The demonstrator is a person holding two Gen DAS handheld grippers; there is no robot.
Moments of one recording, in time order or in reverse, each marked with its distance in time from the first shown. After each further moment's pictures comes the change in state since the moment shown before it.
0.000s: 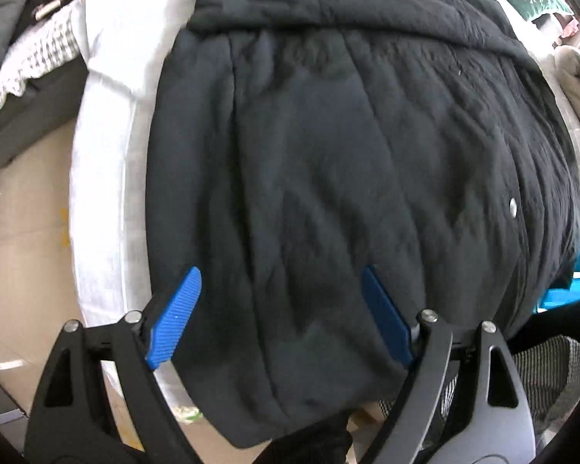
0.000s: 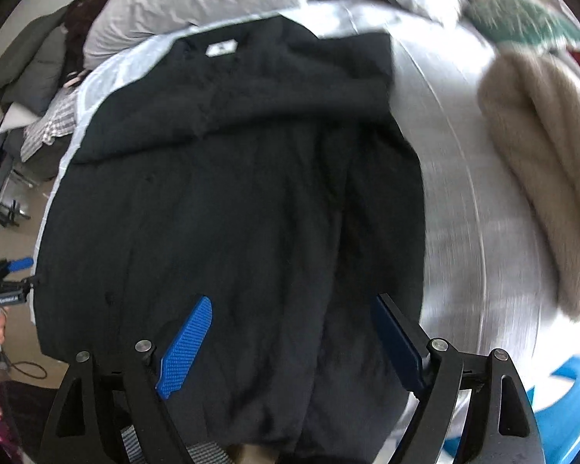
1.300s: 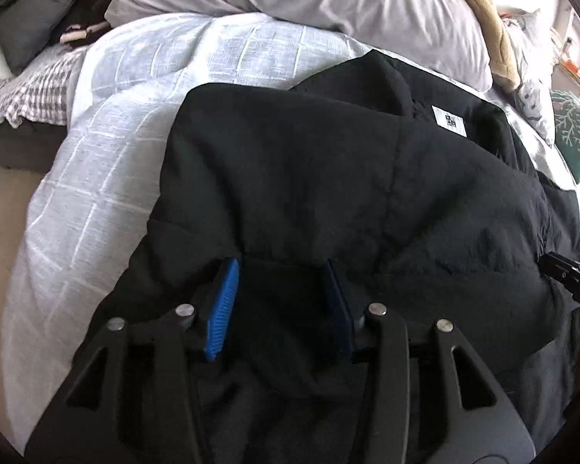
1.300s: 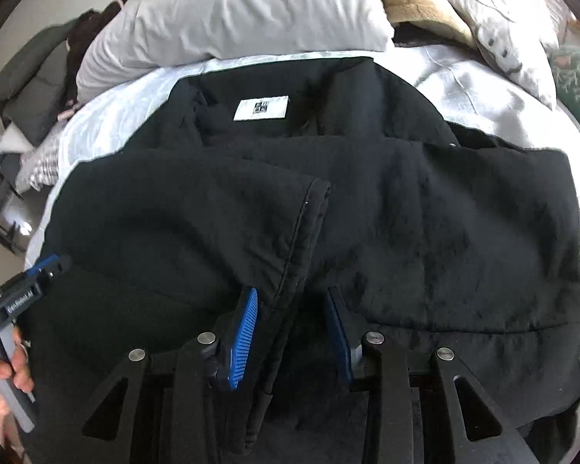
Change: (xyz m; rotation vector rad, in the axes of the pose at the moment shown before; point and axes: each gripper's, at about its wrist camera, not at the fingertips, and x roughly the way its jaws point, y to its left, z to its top) left arm 0.053 0.004 0.203 -0.292 -0.386 -0.015; right arm 0.149 0.106 0.205 -0.075 -0.201 0.042
